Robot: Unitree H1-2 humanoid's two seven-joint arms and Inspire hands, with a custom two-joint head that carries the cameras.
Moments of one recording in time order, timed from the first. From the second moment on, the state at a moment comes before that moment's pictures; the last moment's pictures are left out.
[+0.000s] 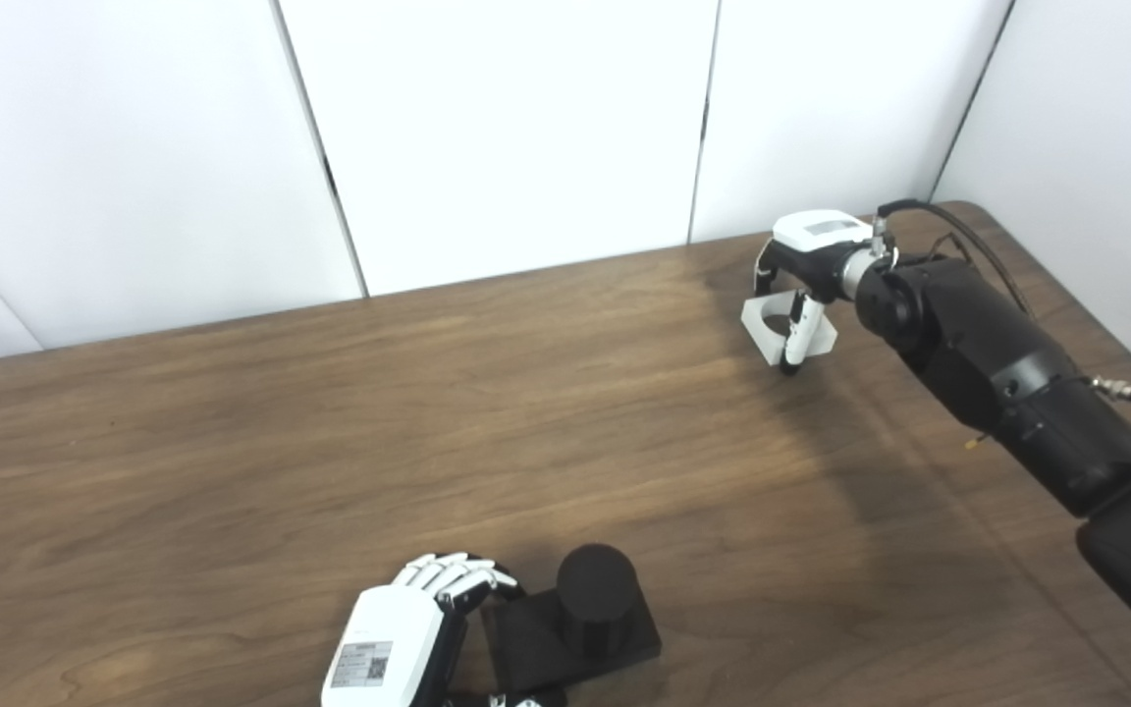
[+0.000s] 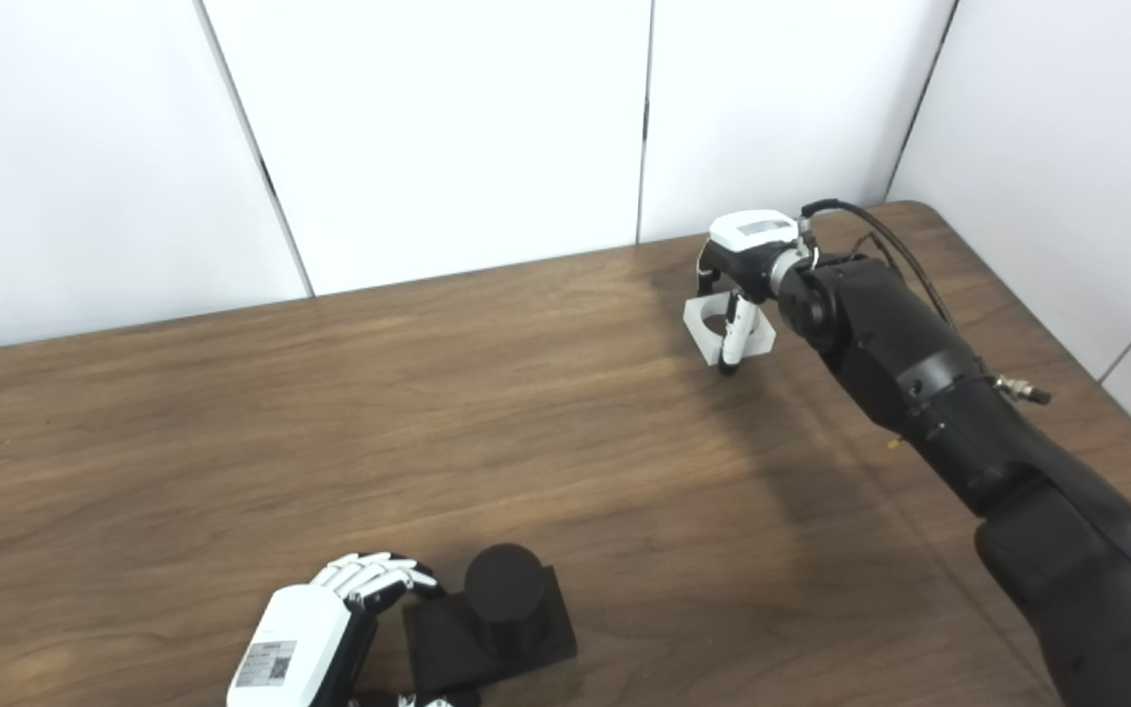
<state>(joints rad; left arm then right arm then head) 0.16 0.23 -0.57 -0.27 0.98 0.02 0.05 -0.63 -0.68 0.37 0.39 -0.82 0.20 0.41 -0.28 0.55</state>
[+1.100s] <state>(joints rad) 0.16 0.20 -0.57 -0.27 1.01 0.04 0.02 -0.55 -0.62 0.37 -0.78 -0.81 0.28 1.15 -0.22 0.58</state>
